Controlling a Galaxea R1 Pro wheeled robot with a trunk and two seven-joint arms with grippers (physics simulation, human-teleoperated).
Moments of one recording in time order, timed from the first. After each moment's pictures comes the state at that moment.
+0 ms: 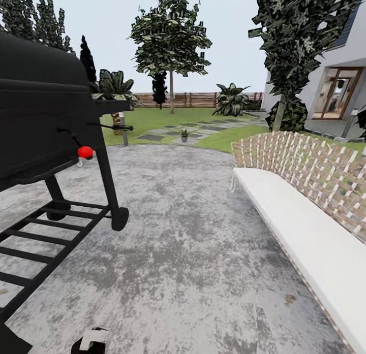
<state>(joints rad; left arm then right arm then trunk) -0.27 0.10 0.13 -0.36 -0.10 -0.34 -0.13 -0.13 0.00 -0.15 -0.13 0.05 -0.74 0.00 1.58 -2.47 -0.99</state>
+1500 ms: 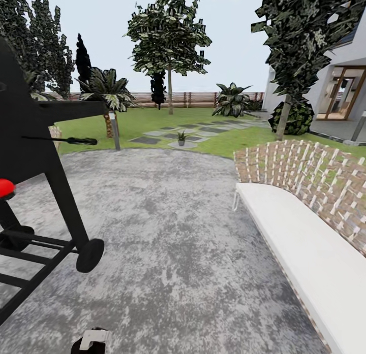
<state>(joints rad) -0.27 0.10 0.14 -0.36 -0.10 -0.34 -0.13 -0.13 0.00 -0.15 -0.13 0.05 -0.74 0.00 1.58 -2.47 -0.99</state>
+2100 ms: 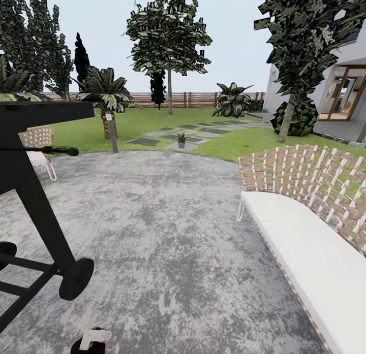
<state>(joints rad) -0.27 0.10 0.14 -0.36 -0.10 -0.34 -0.13 -0.13 0.00 -0.15 -0.13 0.05 -0.74 0.00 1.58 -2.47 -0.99</state>
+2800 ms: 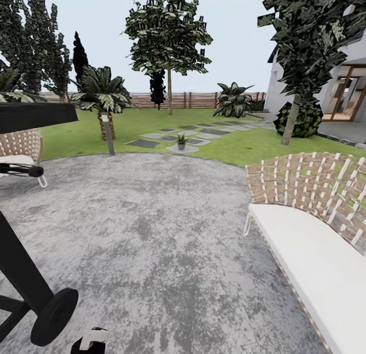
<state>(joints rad) -0.27 0.10 0.14 -0.36 -0.10 -0.34 -0.13 -0.13 0.00 -0.15 -0.13 0.05 -0.74 0.00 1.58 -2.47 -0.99</state>
